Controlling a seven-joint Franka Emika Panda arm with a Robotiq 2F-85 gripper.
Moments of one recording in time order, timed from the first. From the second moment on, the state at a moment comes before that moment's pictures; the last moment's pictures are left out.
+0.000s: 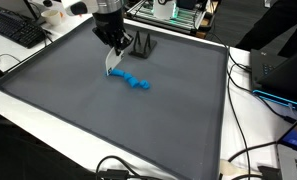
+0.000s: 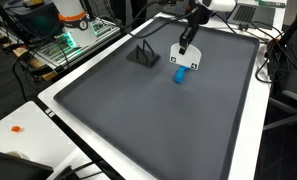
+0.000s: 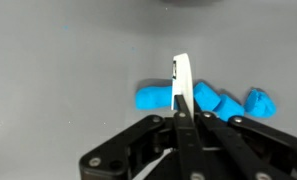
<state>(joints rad) 0.10 0.44 0.01 -1.77 -0.13 2.06 0.11</state>
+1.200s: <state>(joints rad) 0.11 0.53 0.01 -1.73 -0.19 2.13 0.04</state>
